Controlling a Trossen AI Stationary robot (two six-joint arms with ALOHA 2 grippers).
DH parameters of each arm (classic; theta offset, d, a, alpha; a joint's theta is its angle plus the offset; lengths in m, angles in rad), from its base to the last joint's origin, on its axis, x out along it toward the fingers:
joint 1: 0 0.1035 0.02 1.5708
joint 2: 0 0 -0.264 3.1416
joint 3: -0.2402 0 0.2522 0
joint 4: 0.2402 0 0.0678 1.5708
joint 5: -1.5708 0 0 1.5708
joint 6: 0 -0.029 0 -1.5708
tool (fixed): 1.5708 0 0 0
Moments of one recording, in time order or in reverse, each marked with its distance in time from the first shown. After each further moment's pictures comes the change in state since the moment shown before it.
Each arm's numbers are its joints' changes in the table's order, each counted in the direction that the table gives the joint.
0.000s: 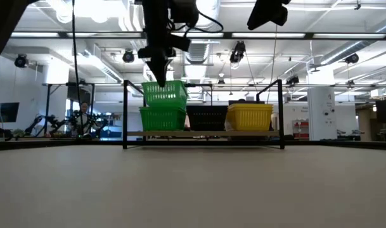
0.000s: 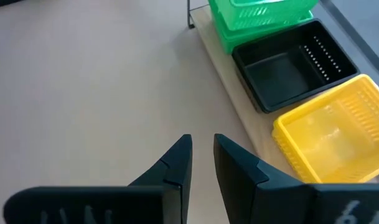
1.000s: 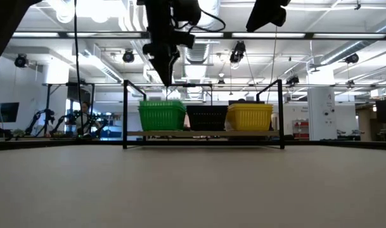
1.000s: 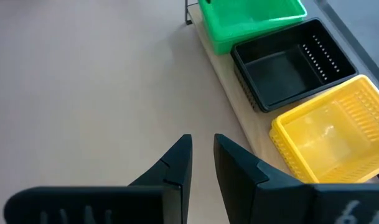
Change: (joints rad) left arm 0.001 -0.018 -0.039 -0.010 -0.103 0.002; right arm 0.013 -0.019 0.001 0.000 -0.025 0.009
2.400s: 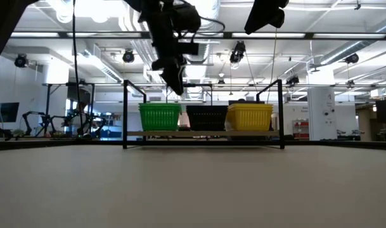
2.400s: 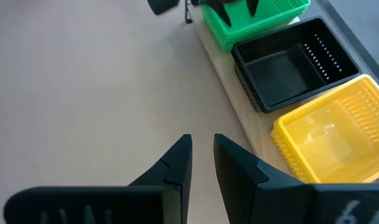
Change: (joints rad) left arm 0.038 0.027 0.162 -0.315 -0.046 -0.123; right arm 0.000 -0.014 0.000 -0.008 0.000 -0.002
